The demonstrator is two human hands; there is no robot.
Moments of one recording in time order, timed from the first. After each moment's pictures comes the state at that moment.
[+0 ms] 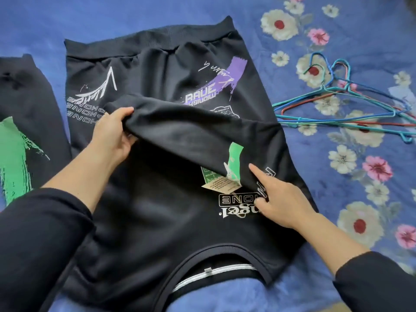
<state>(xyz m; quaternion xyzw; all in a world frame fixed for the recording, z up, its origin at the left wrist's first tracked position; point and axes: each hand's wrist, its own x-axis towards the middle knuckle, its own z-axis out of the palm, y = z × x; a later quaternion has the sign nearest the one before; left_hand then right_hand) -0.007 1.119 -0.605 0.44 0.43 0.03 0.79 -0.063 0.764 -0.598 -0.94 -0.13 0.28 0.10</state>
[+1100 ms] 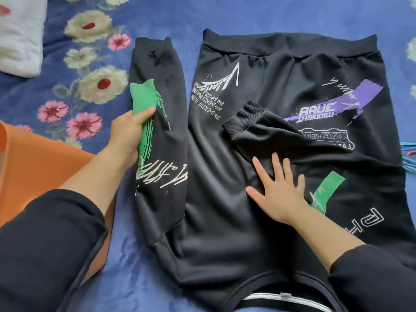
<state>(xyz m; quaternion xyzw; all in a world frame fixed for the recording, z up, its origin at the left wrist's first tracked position) -0.125 1.280 -0.594 0.54 0.50 0.12 0.67 -0.066 0.967 -0.635 -0.91 -0.23 0.34 -0.02</state>
